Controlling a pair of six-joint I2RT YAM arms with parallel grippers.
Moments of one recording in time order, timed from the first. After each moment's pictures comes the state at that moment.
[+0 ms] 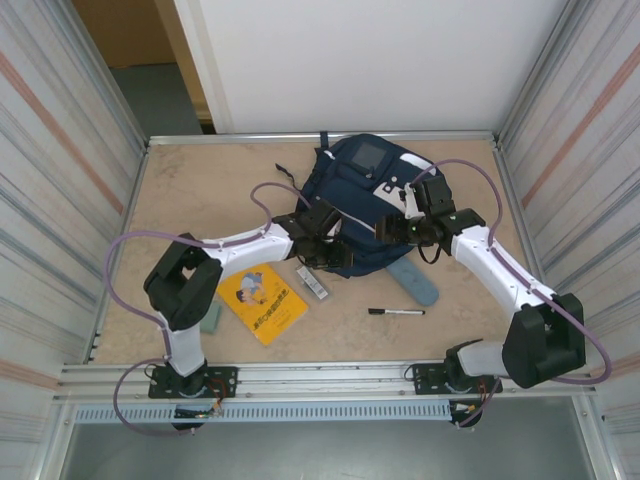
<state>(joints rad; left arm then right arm) -0.81 1.85 1.27 -0.48 0.22 -0.72 0.32 1.32 1.00 -0.64 -0.18 0.34</state>
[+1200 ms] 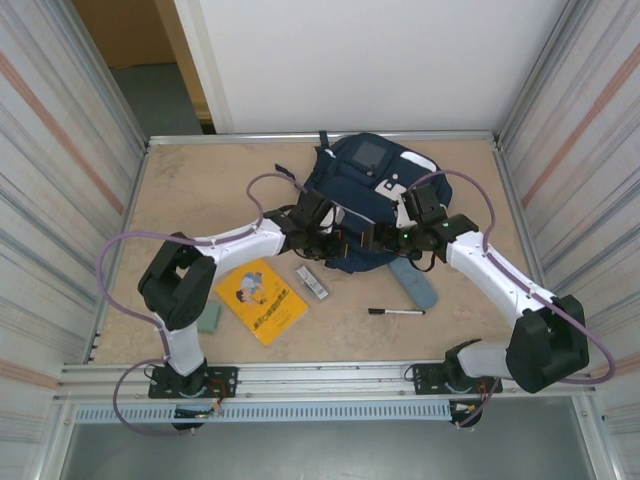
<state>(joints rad) -0.75 1.81 1.26 -0.40 0.33 -0.54 0.41 1.30 0.97 -0.66 -0.27 0.52</state>
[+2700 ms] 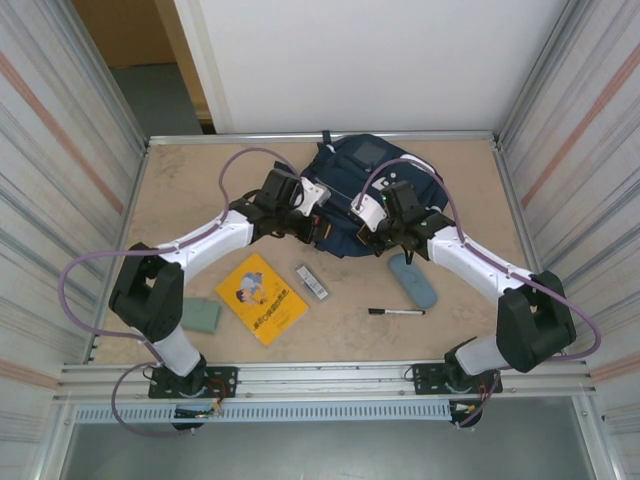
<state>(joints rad) -0.58 1.66 1.20 -0.36 0.45 -0.10 0.50 1.42 0.98 -0.40 -0.16 -0.40</state>
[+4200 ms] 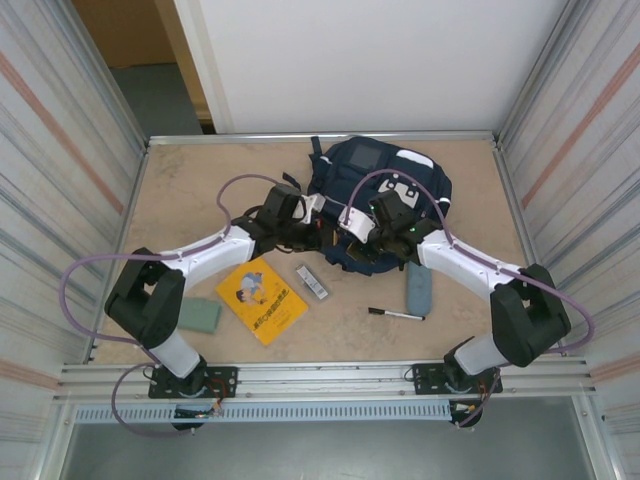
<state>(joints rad) -0.64 1.63 1.06 -0.15 0.52 -0.63 0.57 1.47 0.95 -0.37 -0.18 -0.49</state>
